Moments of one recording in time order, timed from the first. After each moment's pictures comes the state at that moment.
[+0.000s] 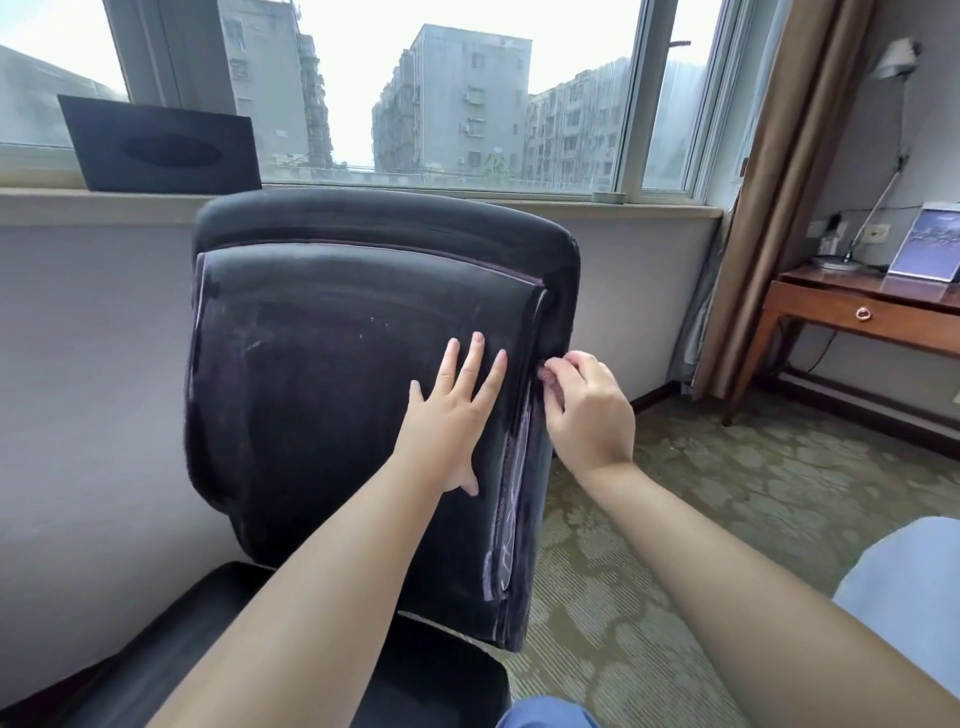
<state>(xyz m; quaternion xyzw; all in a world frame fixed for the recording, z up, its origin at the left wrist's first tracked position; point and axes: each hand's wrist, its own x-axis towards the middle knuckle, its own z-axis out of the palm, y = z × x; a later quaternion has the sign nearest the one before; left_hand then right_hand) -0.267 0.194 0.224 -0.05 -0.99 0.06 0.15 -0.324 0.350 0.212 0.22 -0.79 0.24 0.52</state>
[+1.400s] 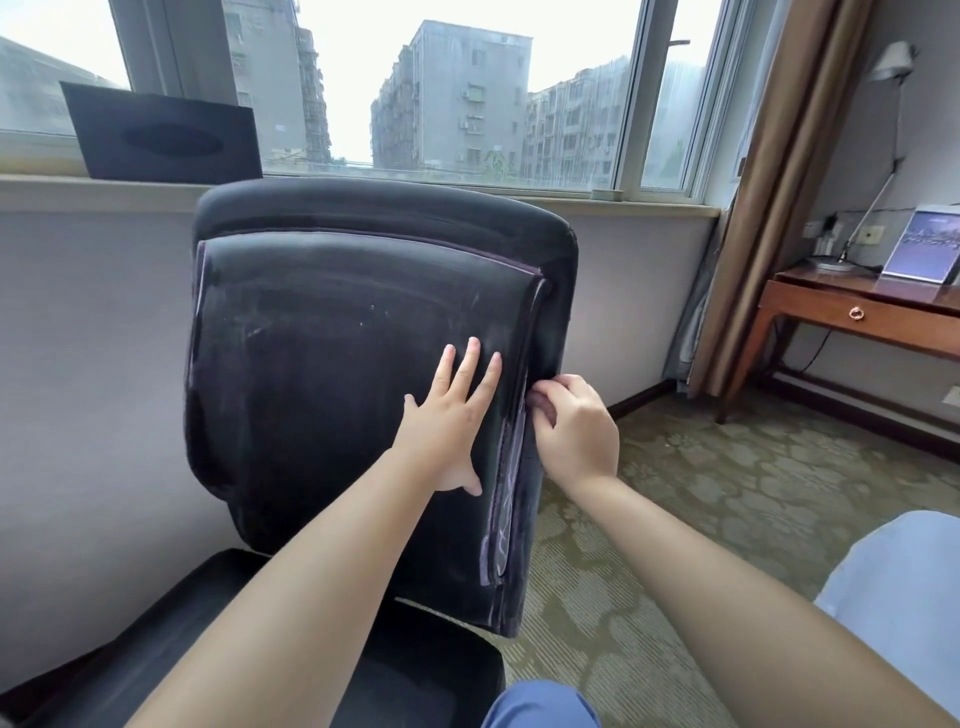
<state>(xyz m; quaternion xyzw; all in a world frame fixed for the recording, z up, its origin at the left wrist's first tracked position) -0.255 0.194 0.218 -0.05 -0.99 0.00 0.11 -0.307 0.345 0.190 0.20 -0.83 0.32 0.40</state>
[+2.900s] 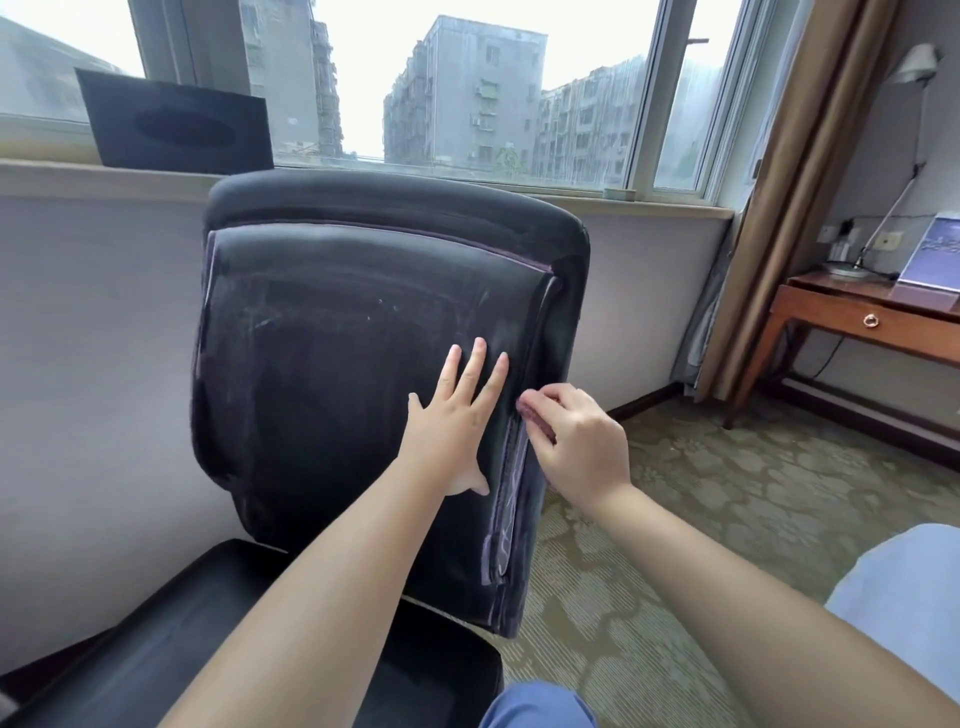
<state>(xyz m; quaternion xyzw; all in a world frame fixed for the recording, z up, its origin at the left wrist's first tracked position) -0.257 0.197 0.206 -0.03 -0.99 -0.01 0.13 -0.296 0.353 0.190 0.30 -0.81 0.24 0.44</state>
